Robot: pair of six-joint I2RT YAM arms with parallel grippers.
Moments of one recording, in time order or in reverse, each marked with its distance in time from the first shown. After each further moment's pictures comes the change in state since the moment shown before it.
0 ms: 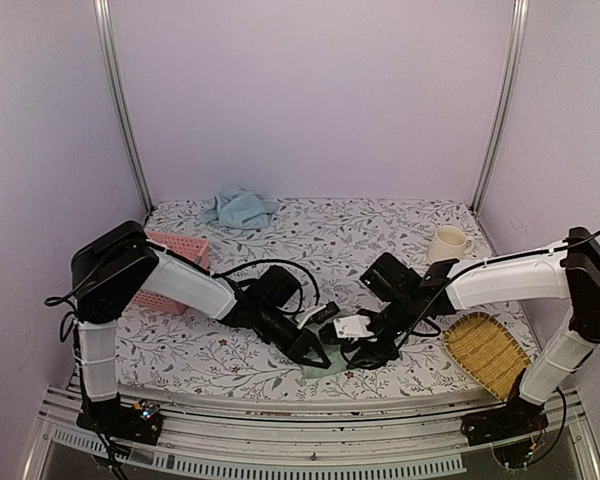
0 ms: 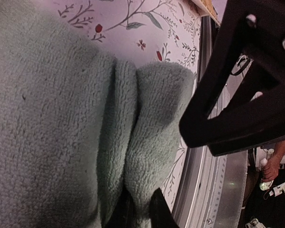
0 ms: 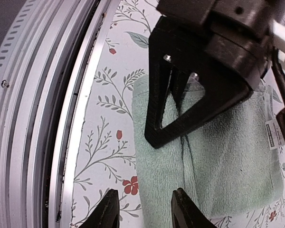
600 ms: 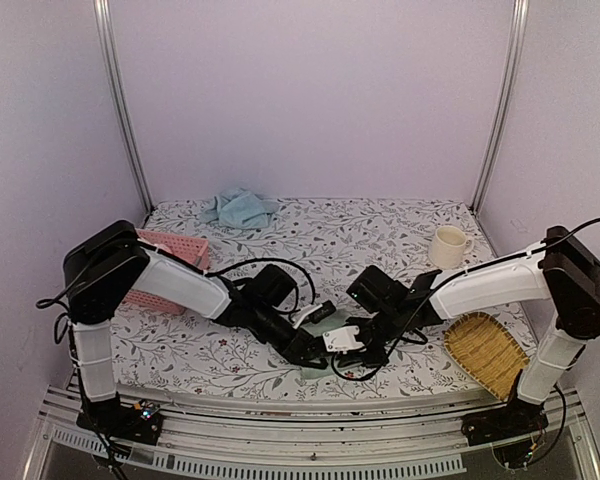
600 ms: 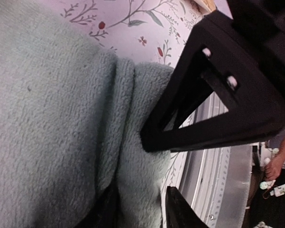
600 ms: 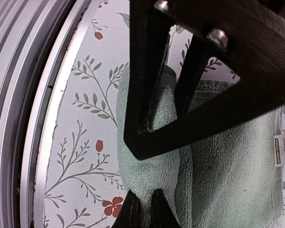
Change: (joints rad) left arm 0.013 -0.027 -0.016 -0.012 -0.003 0.023; right arm 0.072 0.092 -0.012 0.115 0.148 -0.050
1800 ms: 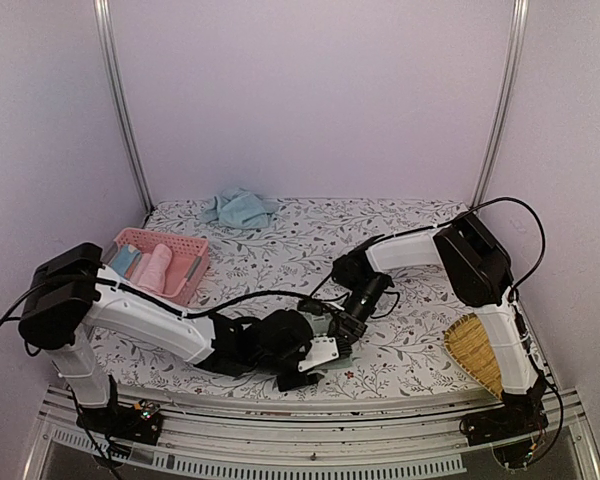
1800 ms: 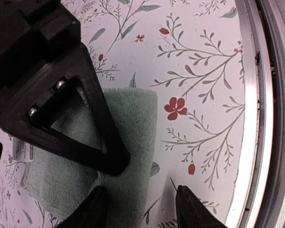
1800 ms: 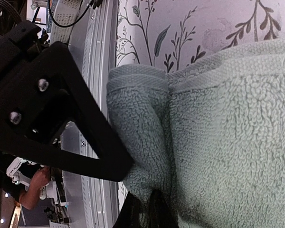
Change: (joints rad) left arm -0.347 -0.257 -0.156 0.011 -0.896 0.519; right arm -0.228 0.646 0.719 -0.819 -0.715 0.108
